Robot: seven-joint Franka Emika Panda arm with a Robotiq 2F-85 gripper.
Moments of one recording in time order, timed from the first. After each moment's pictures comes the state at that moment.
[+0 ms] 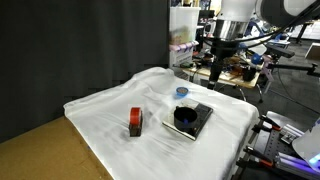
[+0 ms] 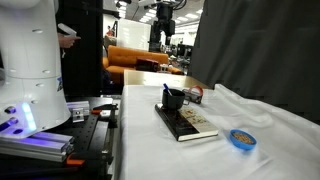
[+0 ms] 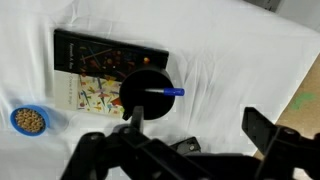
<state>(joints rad) 0.28 -0.36 0.22 -2.45 0.08 2.21 0.09</state>
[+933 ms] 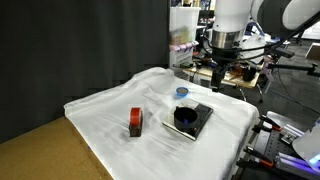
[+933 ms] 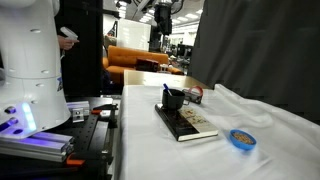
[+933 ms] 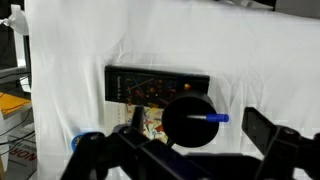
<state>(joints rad) 0.23 -0.31 0.30 -2.40 -0.12 2.03 0.37</state>
